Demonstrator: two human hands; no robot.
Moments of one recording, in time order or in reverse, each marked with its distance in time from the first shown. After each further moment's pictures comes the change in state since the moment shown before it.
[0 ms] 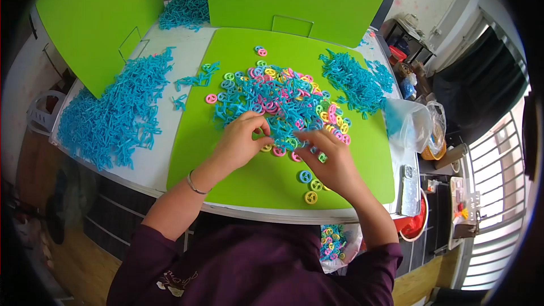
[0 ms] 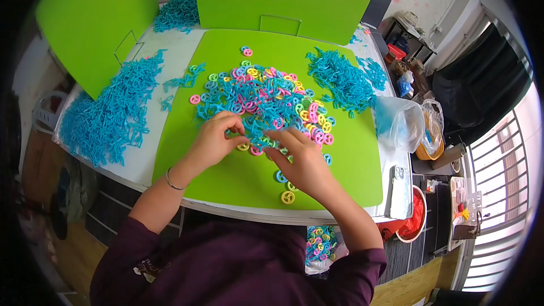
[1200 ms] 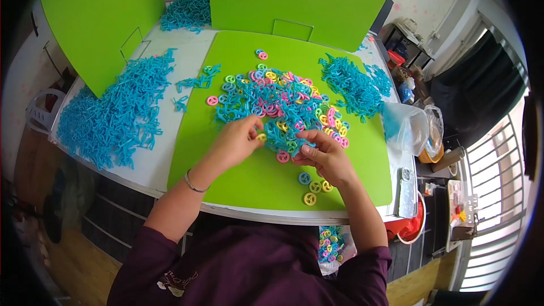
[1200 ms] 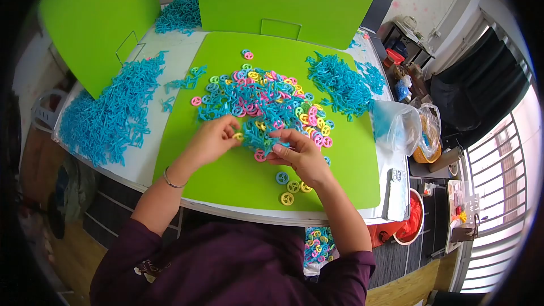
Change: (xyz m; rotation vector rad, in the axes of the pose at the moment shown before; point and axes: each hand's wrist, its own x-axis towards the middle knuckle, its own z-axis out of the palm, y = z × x) left_hand 0.000 -0.008 -0.010 -0.039 -0.101 -0.195; right_hand -0.002 0.045 0.013 1.018 -0.172 0.524
